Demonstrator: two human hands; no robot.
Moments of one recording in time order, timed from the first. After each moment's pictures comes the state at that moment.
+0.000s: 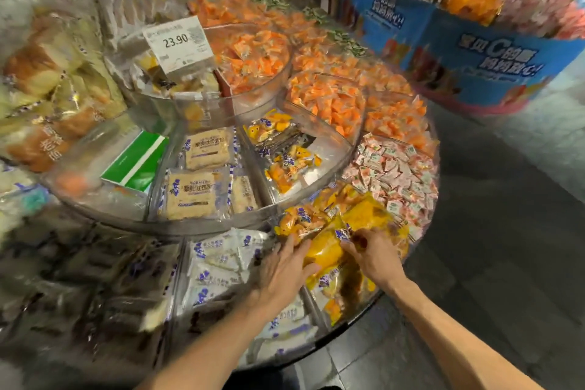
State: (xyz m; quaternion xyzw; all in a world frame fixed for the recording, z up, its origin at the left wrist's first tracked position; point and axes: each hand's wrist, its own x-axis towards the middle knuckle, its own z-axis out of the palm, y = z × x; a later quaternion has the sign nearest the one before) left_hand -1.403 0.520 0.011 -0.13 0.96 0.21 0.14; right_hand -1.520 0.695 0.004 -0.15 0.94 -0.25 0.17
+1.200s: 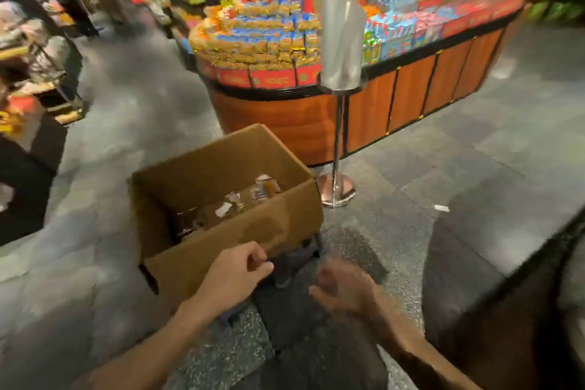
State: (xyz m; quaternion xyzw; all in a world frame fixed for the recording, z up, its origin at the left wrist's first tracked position) left_hand -0.511 0.210 0.113 -0.79 0.54 0.24 -0.17; right_hand -0.740 0.132 0.081 -0.85 0.39 -0.08 0.34
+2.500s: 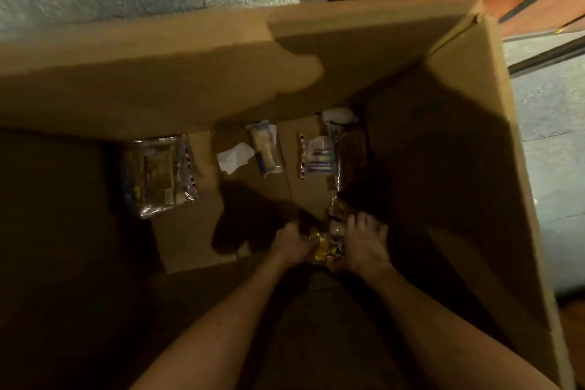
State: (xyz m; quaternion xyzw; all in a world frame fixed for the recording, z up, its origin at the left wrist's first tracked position) left_hand -0.228 -0.130 -0.312 -0.76 0.10 0.63 -0.16; right_hand -0.346 -0.232 -0.286 -0.80 0.33 0.50 0.06
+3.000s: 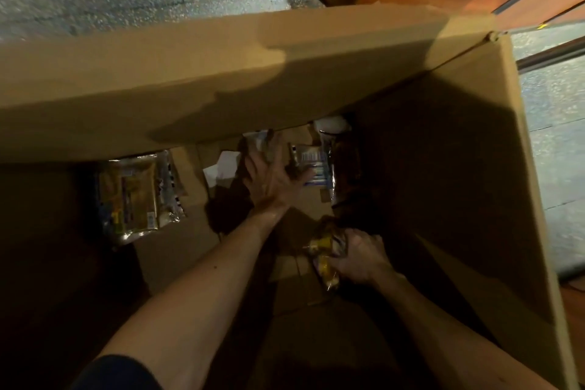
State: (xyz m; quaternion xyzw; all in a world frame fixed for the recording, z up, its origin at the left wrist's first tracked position) left_hand -0.140 -0.215 -0.325 -0.87 0.21 0.39 -0.21; right_hand -0.344 -0.255 -0.293 -0.72 0.46 0.41 0.31
